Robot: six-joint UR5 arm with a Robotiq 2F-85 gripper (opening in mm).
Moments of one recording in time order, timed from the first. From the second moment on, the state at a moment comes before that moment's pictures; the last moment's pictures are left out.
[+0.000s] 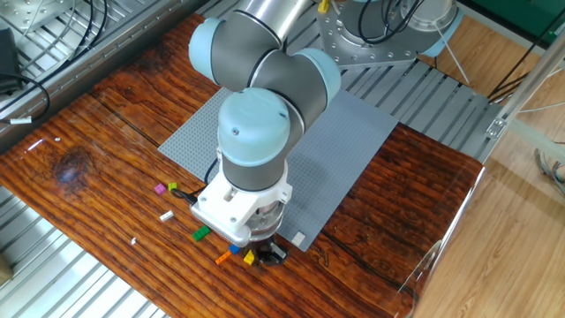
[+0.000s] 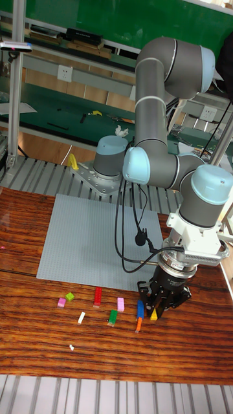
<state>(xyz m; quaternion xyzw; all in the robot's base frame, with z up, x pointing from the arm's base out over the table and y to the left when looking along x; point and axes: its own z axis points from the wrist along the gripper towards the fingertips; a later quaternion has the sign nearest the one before) 0.629 0.160 0.002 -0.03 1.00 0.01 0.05</state>
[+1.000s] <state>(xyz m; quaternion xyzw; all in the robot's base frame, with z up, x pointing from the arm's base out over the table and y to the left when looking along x) 0.601 0.171 0.028 -0.02 1.00 0.01 0.04</state>
